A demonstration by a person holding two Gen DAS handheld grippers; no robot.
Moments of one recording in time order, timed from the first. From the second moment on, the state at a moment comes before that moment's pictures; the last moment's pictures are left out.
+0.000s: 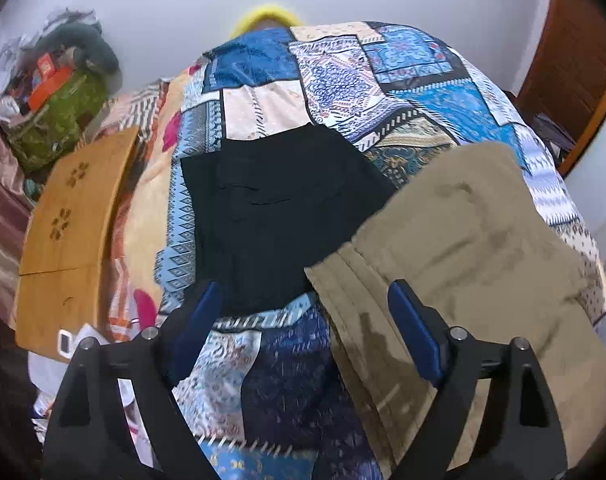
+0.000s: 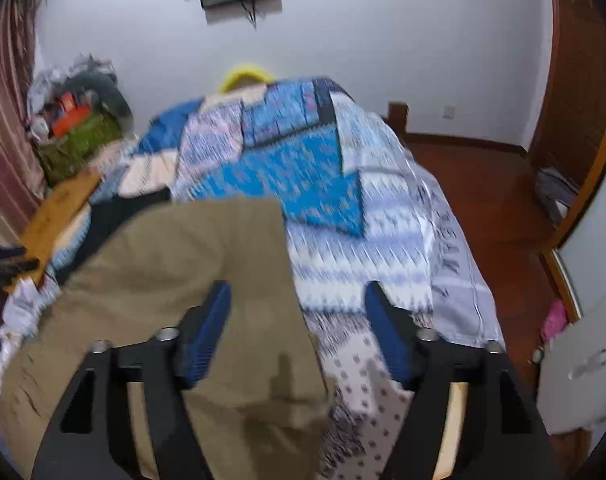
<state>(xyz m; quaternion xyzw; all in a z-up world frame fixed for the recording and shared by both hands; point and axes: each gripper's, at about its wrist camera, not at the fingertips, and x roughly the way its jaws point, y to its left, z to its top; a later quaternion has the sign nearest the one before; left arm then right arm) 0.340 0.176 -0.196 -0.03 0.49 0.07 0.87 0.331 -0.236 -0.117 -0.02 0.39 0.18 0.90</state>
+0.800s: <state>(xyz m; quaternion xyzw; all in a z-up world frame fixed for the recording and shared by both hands) 0.415 0.189 -0.306 -0.17 0.59 -0.04 0.79 0.484 -0.142 -0.226 0.00 0.49 0.18 0.85</state>
